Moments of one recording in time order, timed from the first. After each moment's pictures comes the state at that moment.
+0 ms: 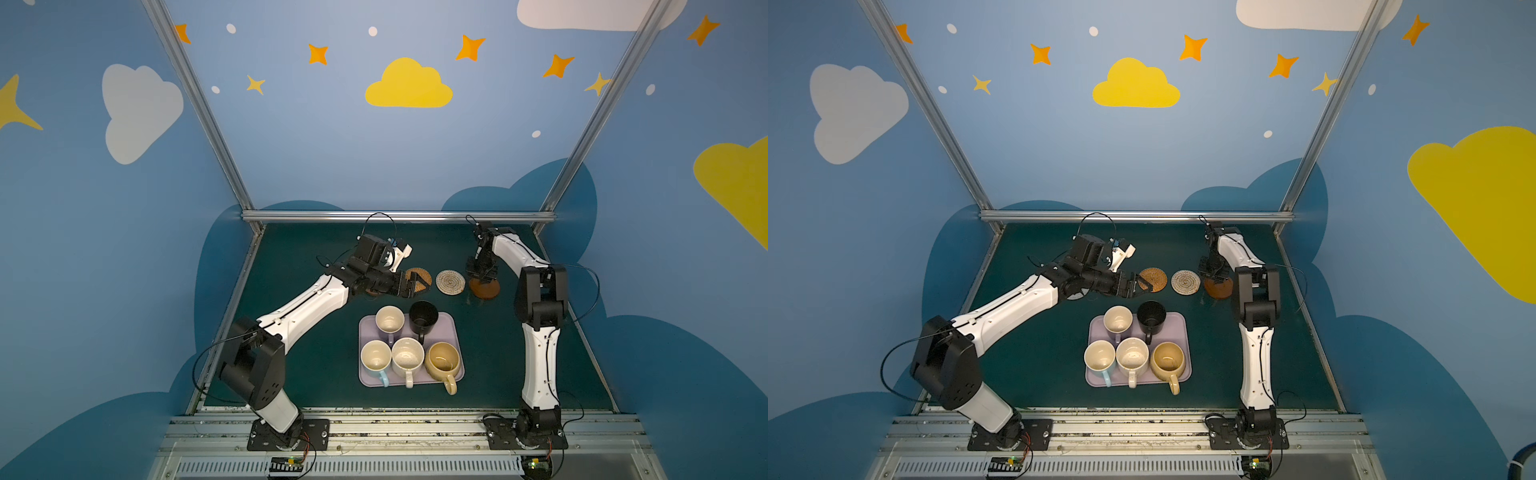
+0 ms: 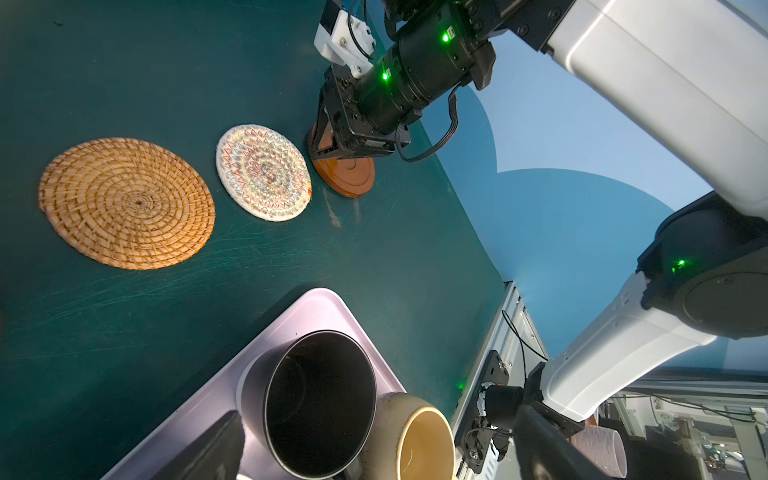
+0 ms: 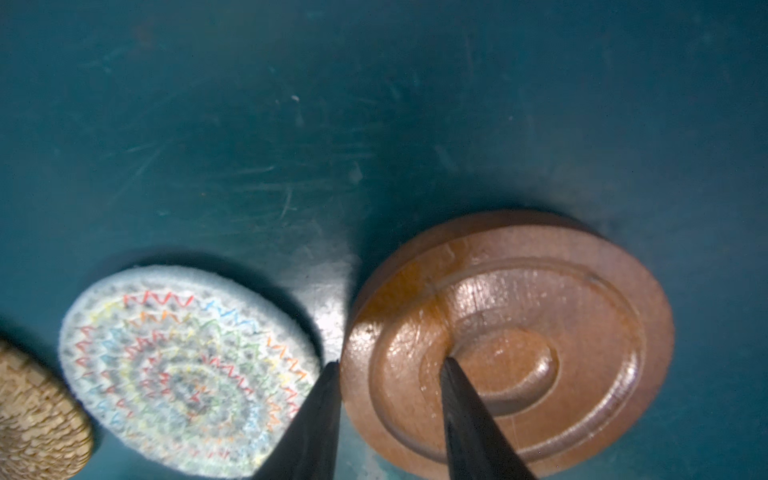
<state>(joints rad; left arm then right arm) -0.56 1.63 1.30 -0.38 0.63 -0.41 0.16 2.32 1.95 -1.10 -0.01 0.40</state>
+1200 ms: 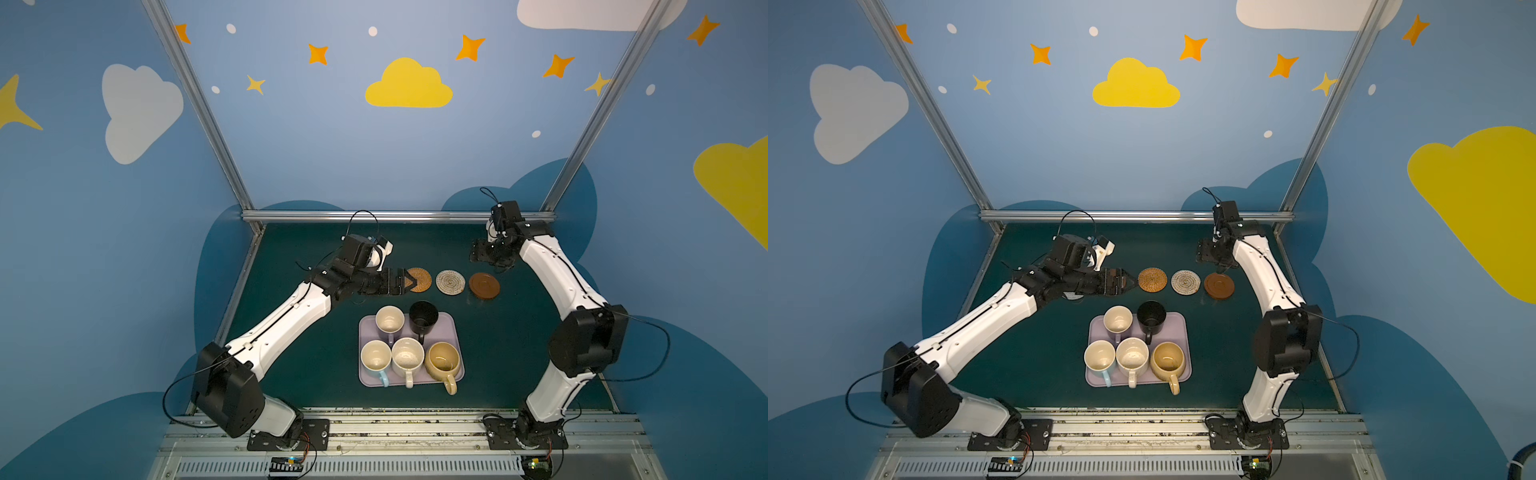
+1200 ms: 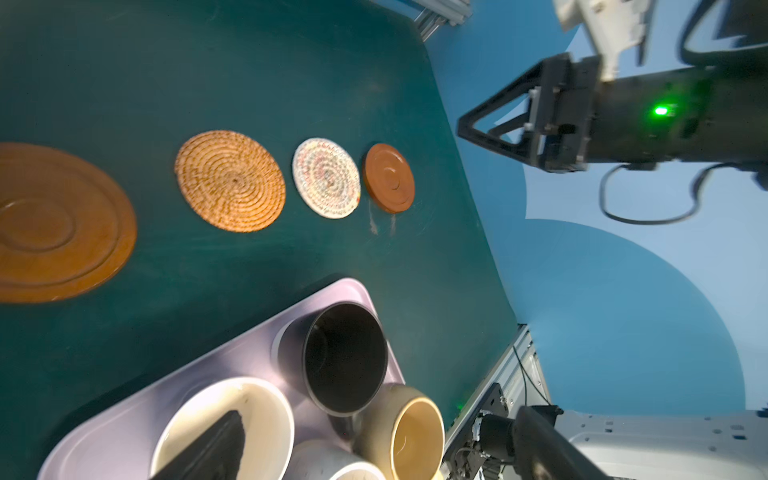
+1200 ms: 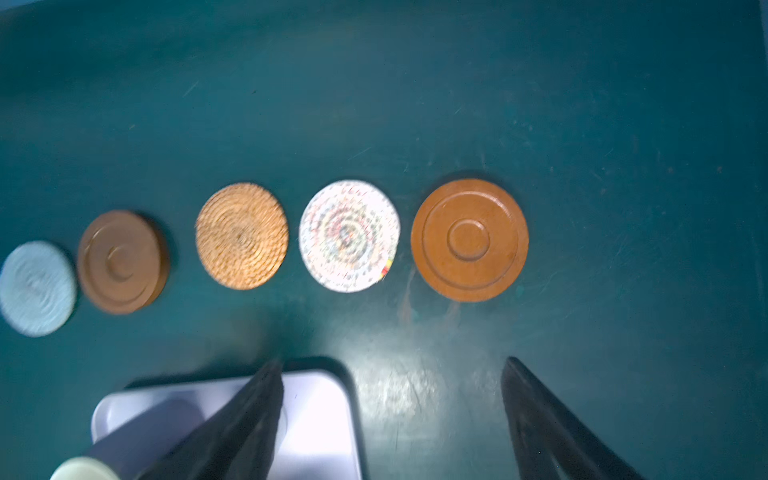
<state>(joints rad) -0.54 1.44 1.28 -0.55 0.44 -0.54 0.23 1.73 1.69 -1.03 -0.01 0.27</state>
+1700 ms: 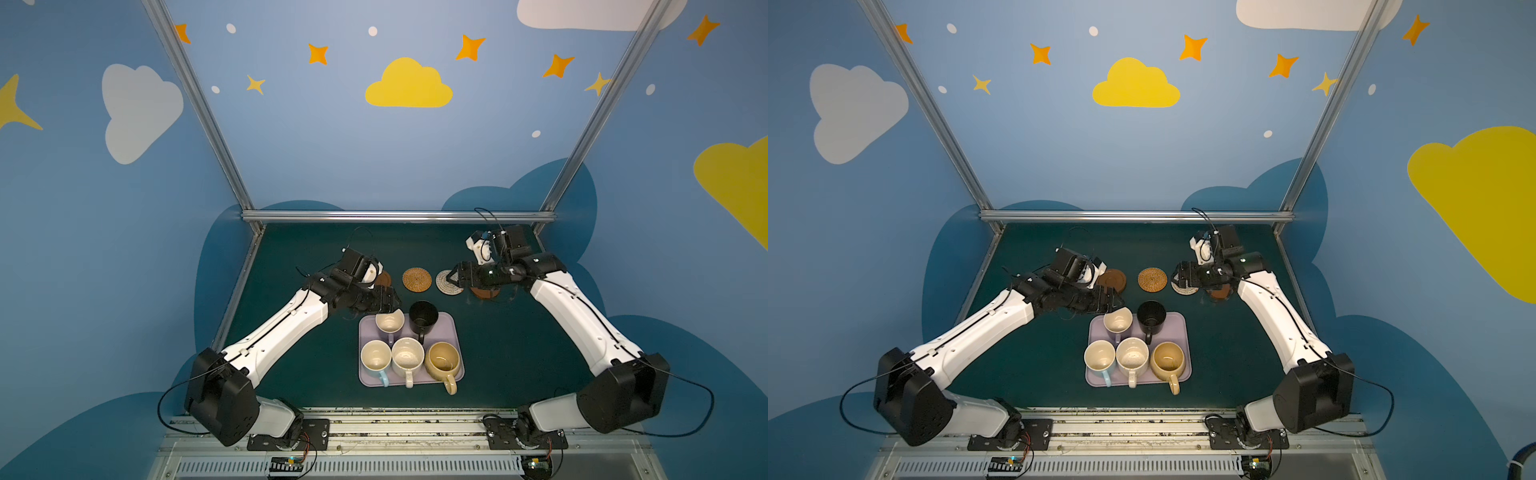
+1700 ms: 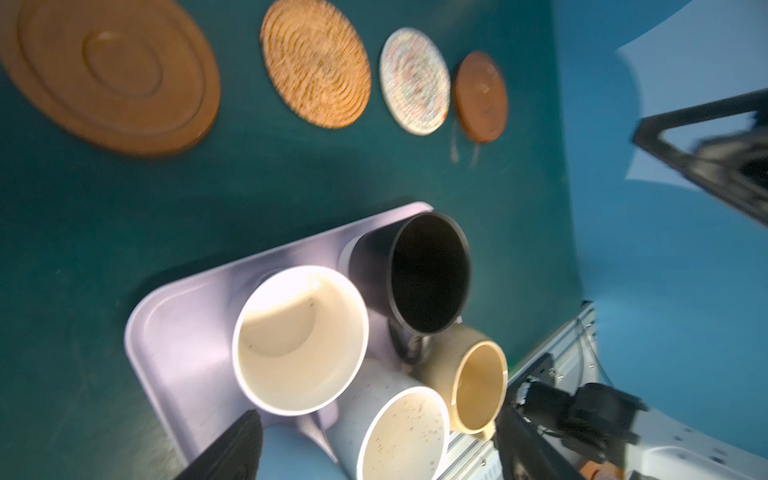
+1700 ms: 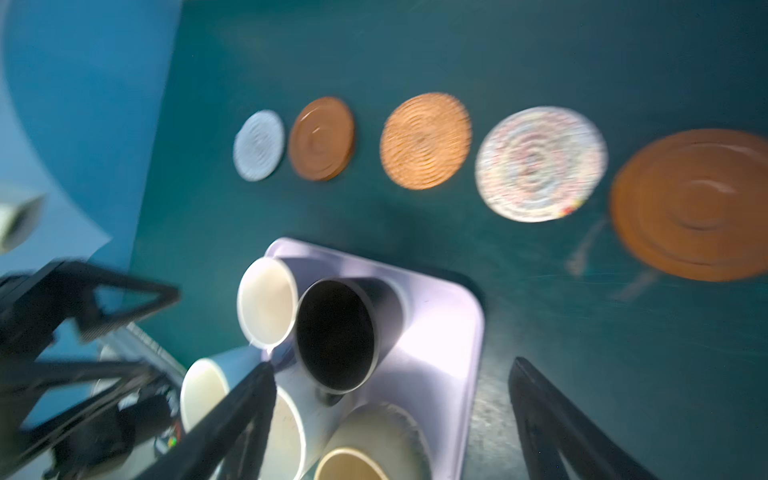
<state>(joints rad) -0.56 1.41 1.18 -0.74 0.35 -0.55 0.36 1.41 1.32 -0.84 -0.40 0.24</state>
